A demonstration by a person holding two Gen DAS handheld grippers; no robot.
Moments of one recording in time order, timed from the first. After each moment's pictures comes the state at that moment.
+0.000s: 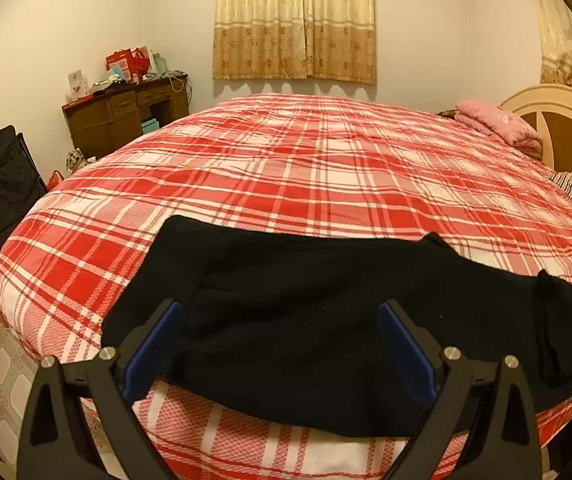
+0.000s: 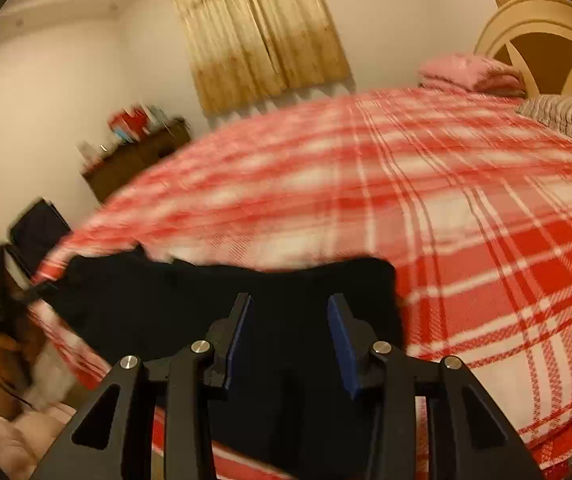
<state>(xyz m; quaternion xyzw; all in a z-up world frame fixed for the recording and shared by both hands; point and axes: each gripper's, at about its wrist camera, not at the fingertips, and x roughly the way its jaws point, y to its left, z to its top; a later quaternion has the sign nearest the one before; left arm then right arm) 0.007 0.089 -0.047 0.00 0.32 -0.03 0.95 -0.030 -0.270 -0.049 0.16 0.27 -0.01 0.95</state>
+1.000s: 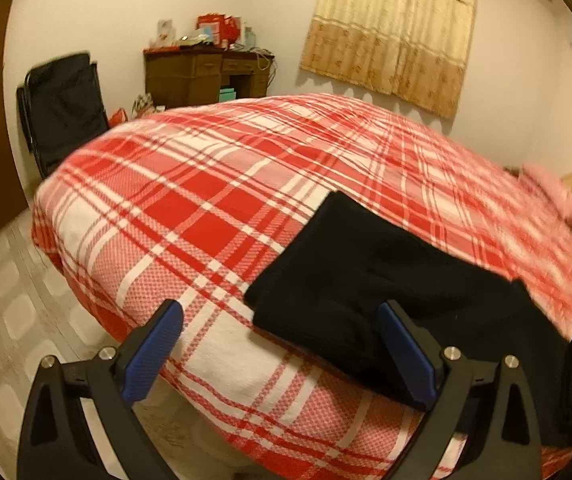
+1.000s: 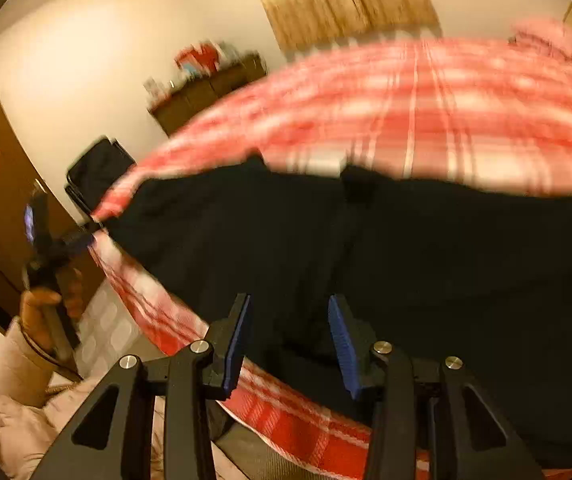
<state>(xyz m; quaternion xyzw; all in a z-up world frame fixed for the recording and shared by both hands) -0.001 0.193 -0.073 -0.14 0.32 0.07 0.93 0.029 -0.156 -0.082 0.15 0.33 0.10 0.93</state>
